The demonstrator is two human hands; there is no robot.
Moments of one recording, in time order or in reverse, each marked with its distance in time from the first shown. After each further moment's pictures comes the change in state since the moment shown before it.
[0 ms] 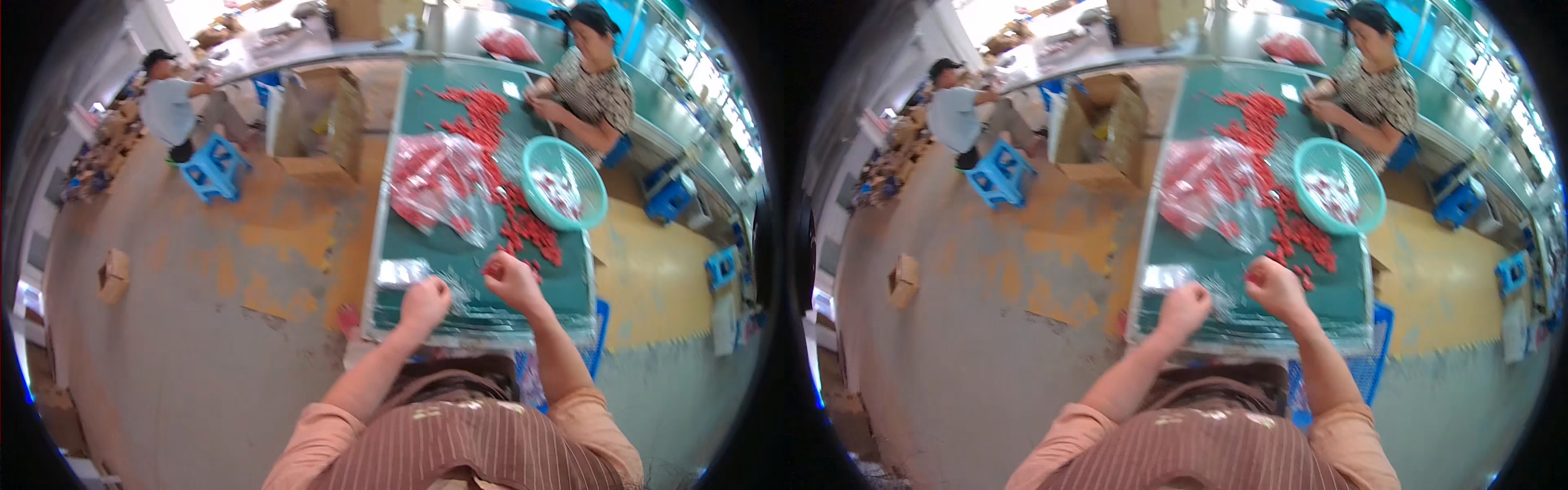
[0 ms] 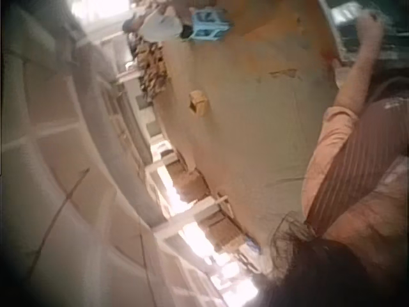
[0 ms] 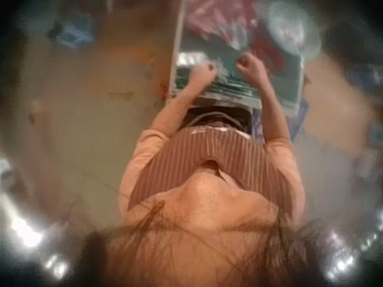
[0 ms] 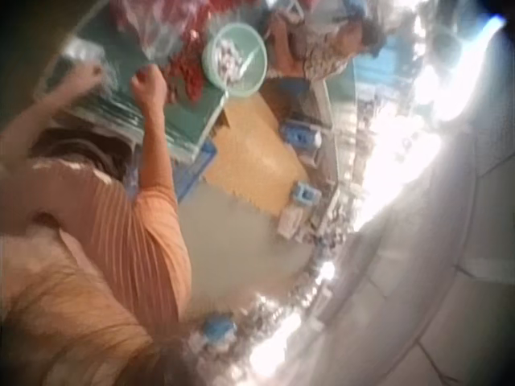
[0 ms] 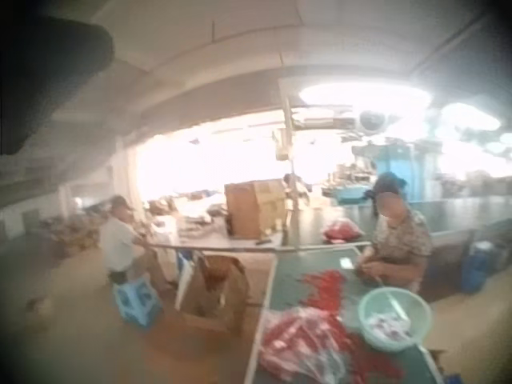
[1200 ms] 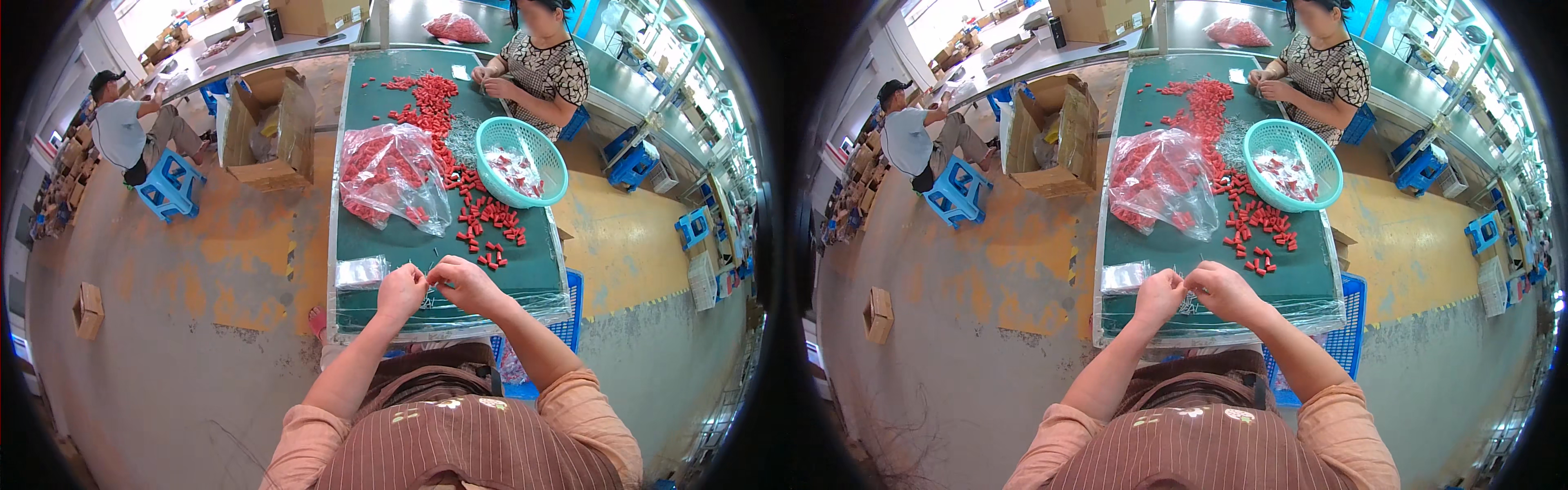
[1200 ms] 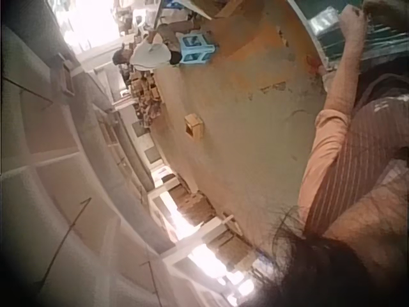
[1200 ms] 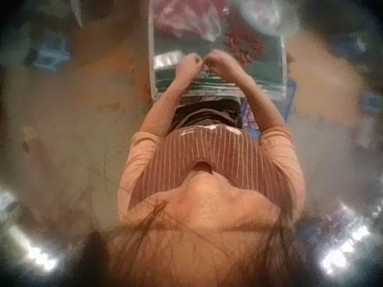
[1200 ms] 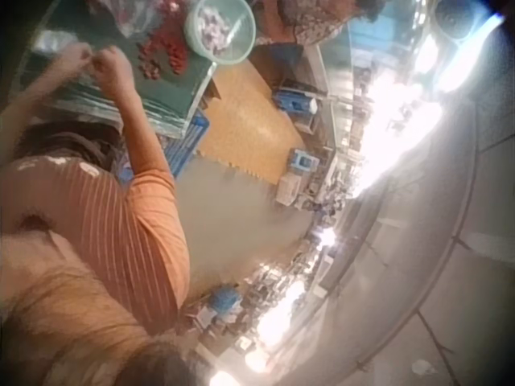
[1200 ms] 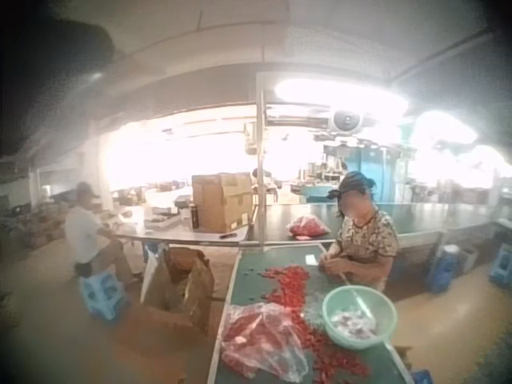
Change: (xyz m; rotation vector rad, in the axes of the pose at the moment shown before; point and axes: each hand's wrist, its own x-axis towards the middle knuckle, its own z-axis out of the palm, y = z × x) left_hand 0.015 0.022 0.018 0.010 -0.173 -0.031; right_hand -0.020 -0.025 0.001 -0.118 -0.201 -0.328
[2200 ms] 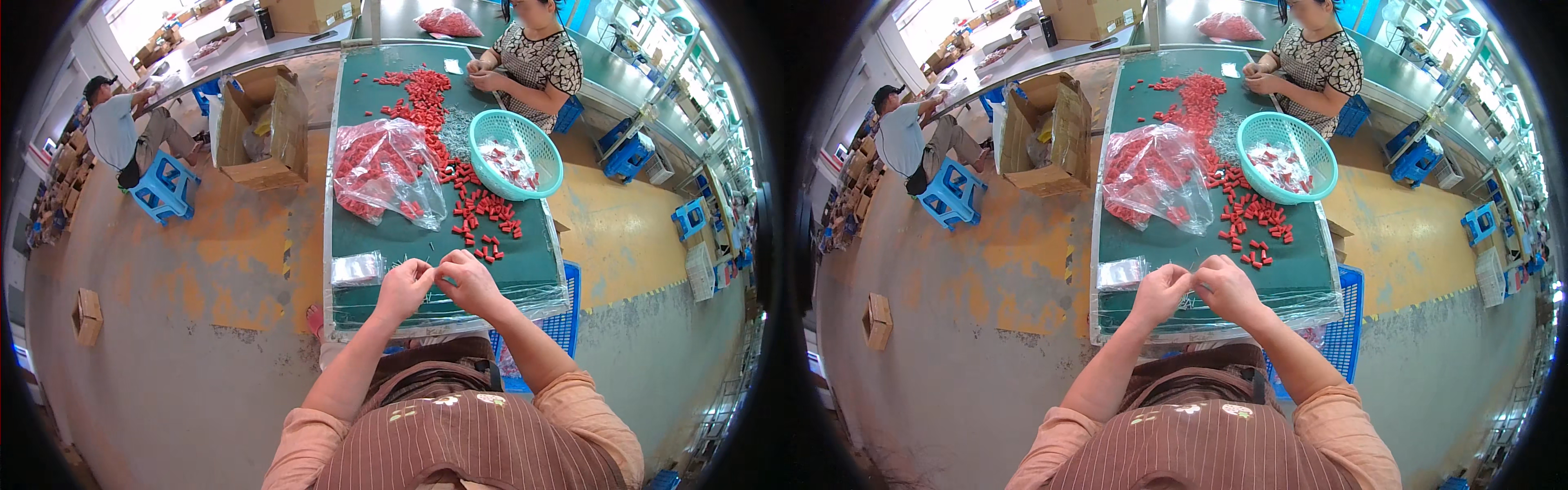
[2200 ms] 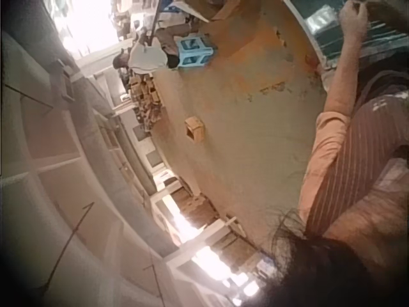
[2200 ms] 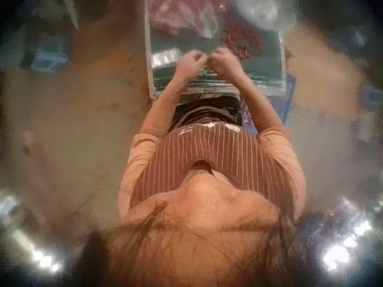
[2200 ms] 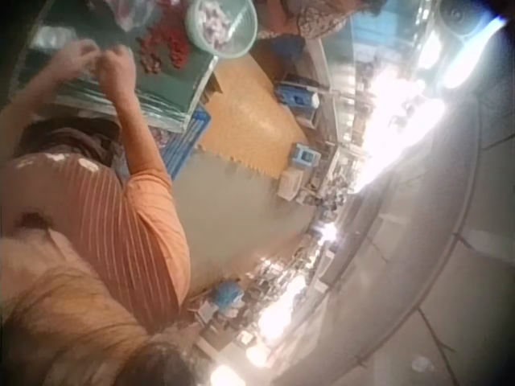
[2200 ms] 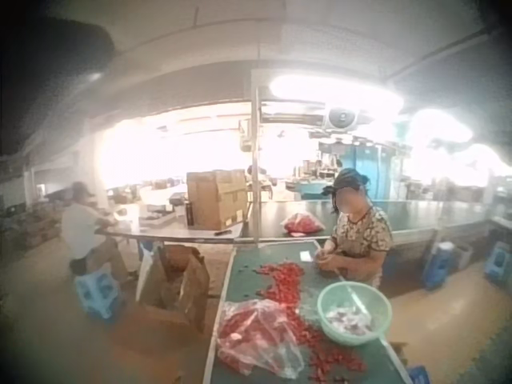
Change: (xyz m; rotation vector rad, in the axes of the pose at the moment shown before) left_hand -0.008 0.003 0.000 -0.271 -0.041 0.095; right_hand -0.016 0.003 0.006 -0.273 0.095 0.085
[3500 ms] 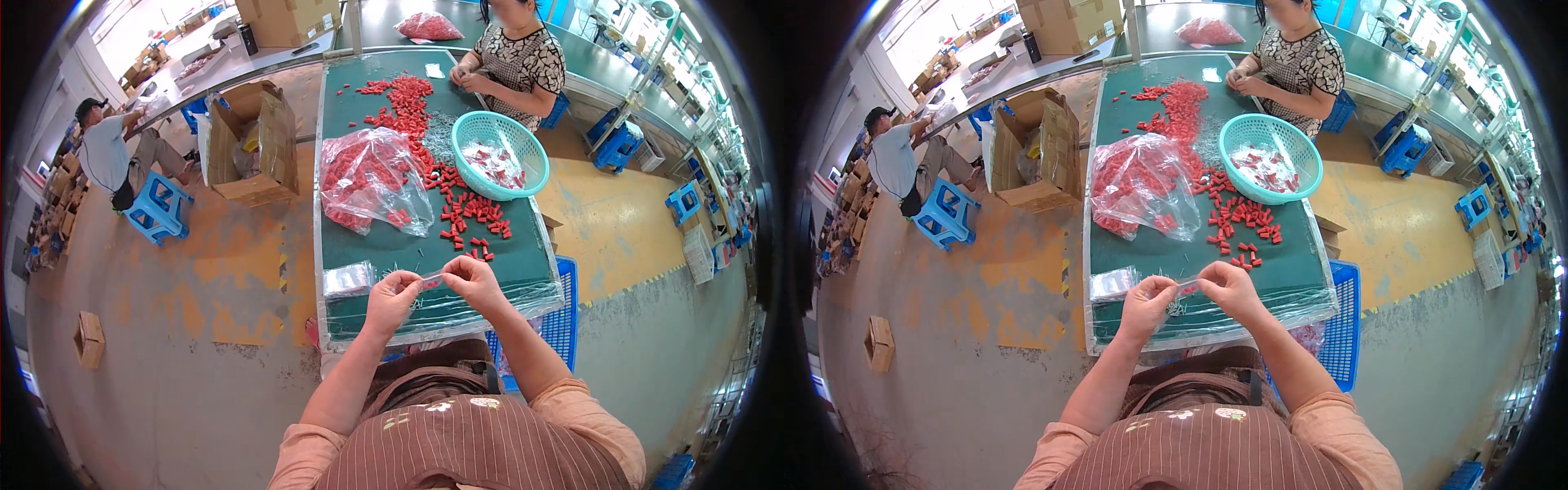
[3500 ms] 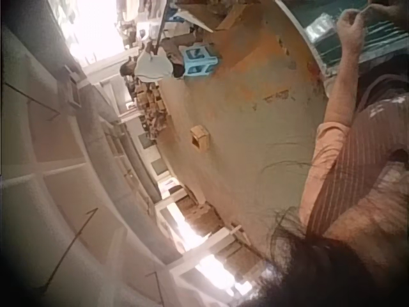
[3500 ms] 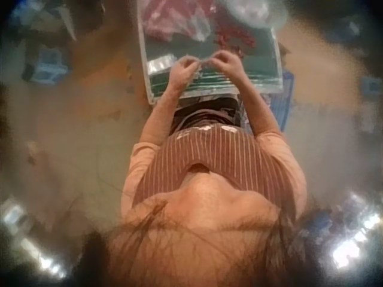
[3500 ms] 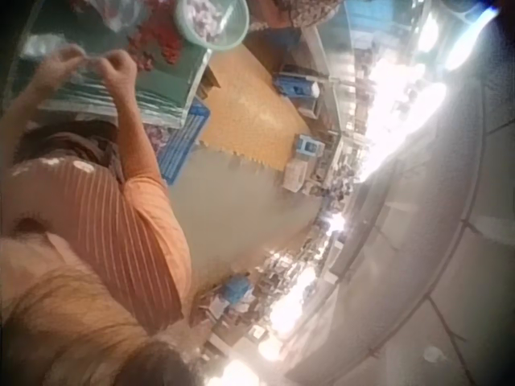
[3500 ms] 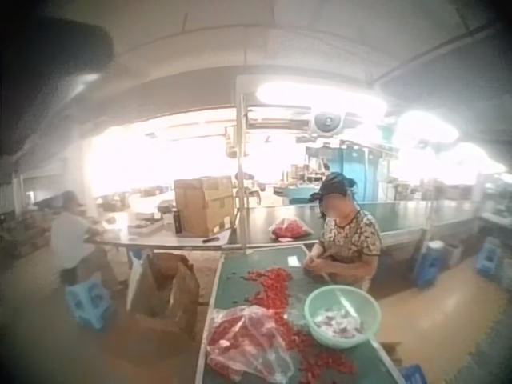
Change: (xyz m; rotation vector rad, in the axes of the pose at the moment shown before) left_hand -0.016 0.003 -0.002 -0.587 -0.061 -0.019; right_hand -0.018 0.011 -0.007 0.857 0.101 0.506
